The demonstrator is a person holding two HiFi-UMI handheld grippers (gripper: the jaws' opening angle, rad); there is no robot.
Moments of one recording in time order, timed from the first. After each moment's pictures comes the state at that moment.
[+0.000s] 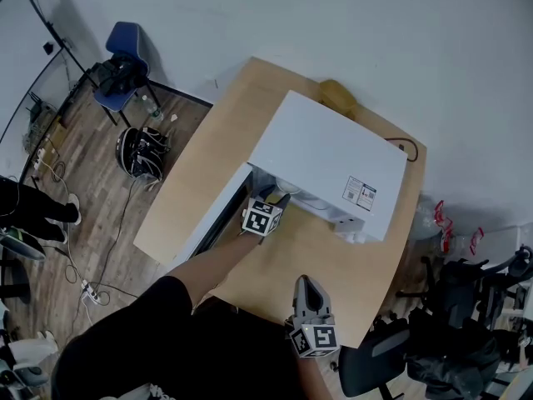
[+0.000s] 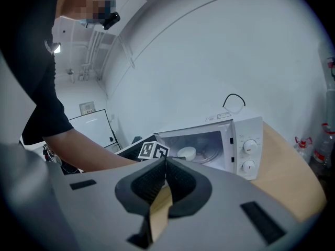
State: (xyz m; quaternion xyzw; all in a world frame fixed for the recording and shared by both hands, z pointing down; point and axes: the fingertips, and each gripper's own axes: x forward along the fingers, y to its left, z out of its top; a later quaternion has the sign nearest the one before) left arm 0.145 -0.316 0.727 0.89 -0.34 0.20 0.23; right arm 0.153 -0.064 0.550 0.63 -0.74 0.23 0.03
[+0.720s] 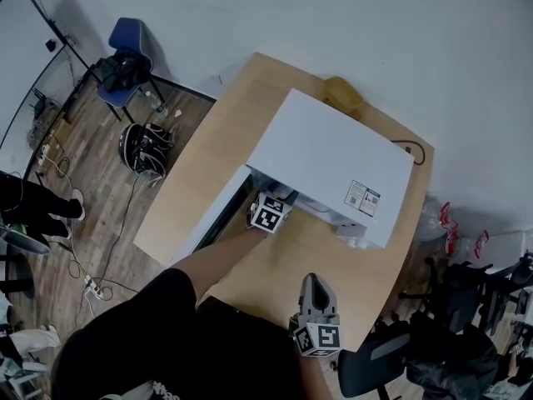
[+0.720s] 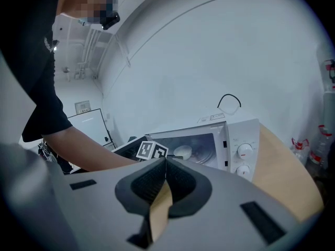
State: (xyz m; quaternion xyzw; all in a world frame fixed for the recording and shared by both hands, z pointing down) left arm 0.175 -0.338 0.727 0.90 -0.33 0.22 0.18; right arm 0.180 -0.082 0.555 0.65 -0.72 0.23 0.03
